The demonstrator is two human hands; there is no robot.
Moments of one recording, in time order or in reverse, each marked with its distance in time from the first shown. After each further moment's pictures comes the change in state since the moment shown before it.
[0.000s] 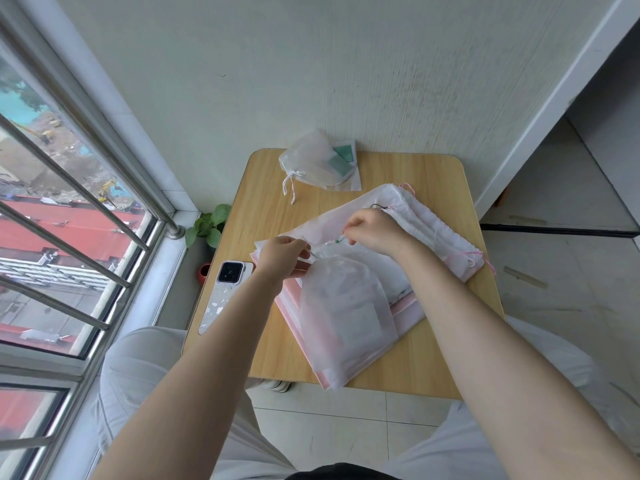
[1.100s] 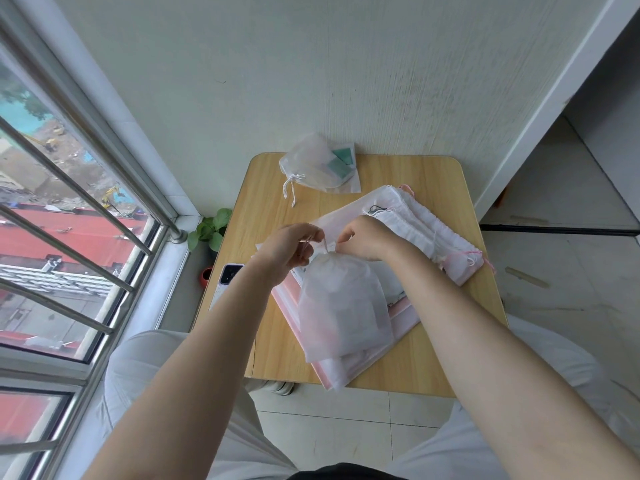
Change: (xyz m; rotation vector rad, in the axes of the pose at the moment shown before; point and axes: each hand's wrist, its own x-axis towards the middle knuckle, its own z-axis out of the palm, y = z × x) left_hand -0.008 0.026 -0.004 -0.051 -0.307 0.106; right_hand -0.012 -0.015 0.008 -0.298 -0.092 -0.043
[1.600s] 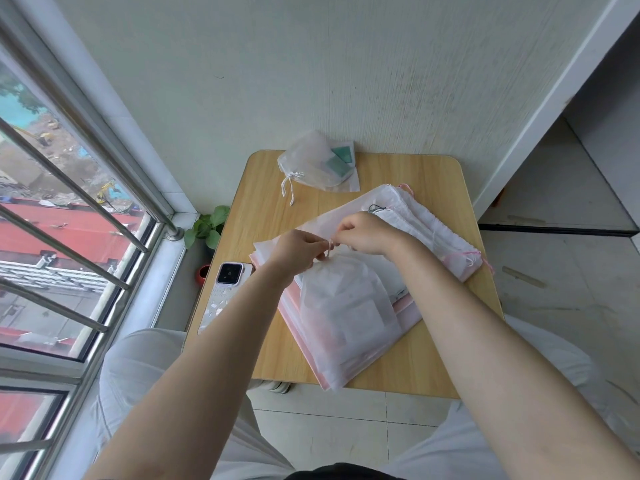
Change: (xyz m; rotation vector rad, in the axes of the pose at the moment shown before) left_hand 0.012 -0.015 0.016 0.342 0.110 -0.001; right_hand 0.004 -0.001 -0.007 0.201 -0.032 -0.006
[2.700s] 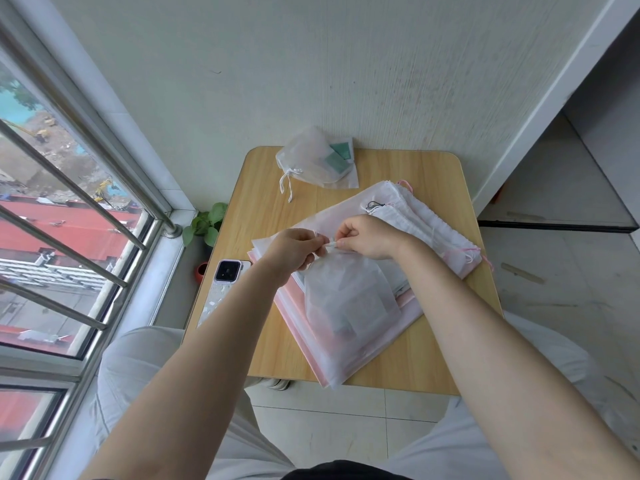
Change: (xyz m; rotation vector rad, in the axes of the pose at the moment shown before) left_hand 0.008 -0.013 -0.005 -0.151 -0.066 -0.008; right_hand -0.001 0.017 0.001 -0.024 -0.033 -0.087
